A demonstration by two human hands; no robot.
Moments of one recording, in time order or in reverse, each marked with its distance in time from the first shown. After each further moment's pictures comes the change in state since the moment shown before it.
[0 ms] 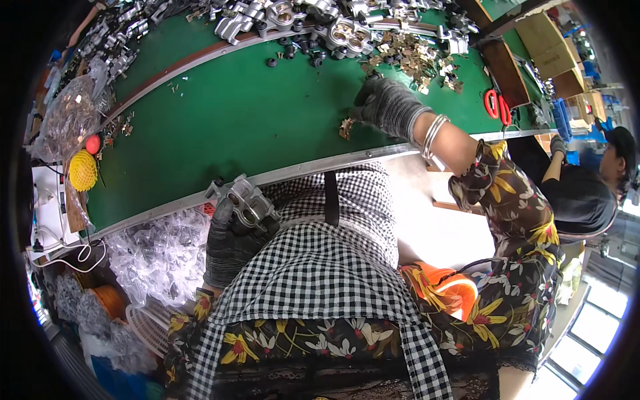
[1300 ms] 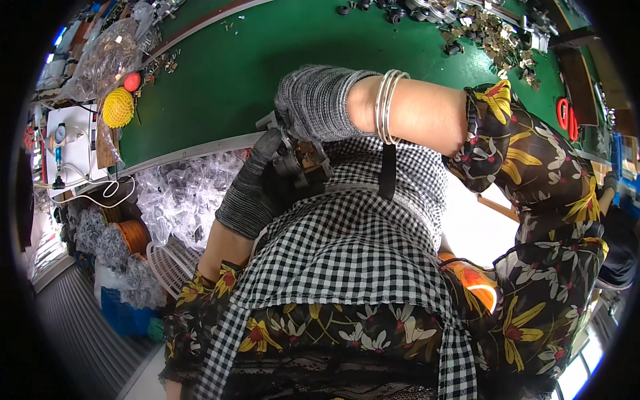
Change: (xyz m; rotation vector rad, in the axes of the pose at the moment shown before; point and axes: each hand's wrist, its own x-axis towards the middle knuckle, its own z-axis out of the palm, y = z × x) left_hand 0.020 0.020 0.011 0.212 0.023 -0.179; right_hand -0.006 -0.144 0.063 -0.129 -0.475 -0.797
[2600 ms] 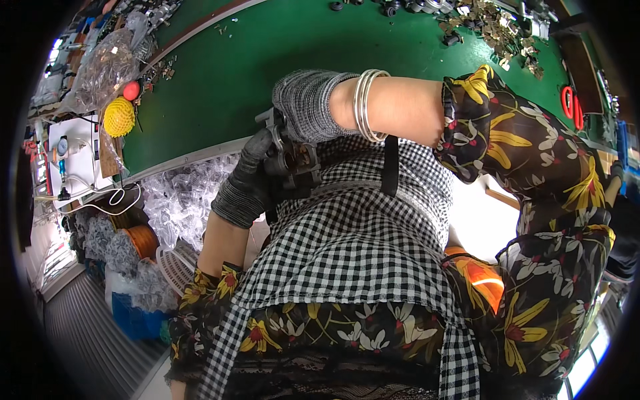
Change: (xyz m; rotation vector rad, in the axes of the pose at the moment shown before) left_hand 0.008 0.023 -0.018 0.205 -0.108 -0.037; right_hand 0.008 0.003 0.009 0.860 -0.001 0.268
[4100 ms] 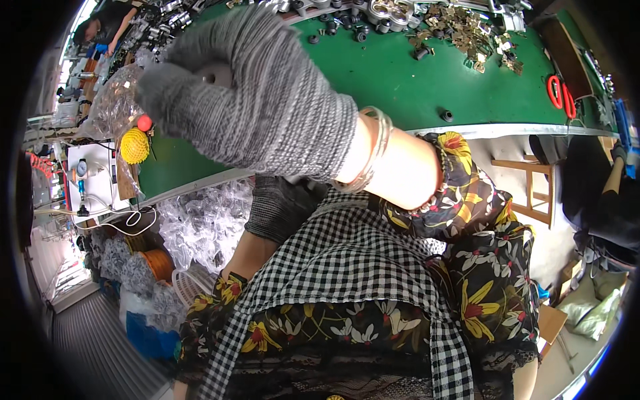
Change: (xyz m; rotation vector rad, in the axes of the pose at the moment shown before) left_hand 0.036 -0.029 0.050 -0.482 0.396 0.092; right_hand -0.032 -0.035 0.008 -0.350 0.904 -1.659
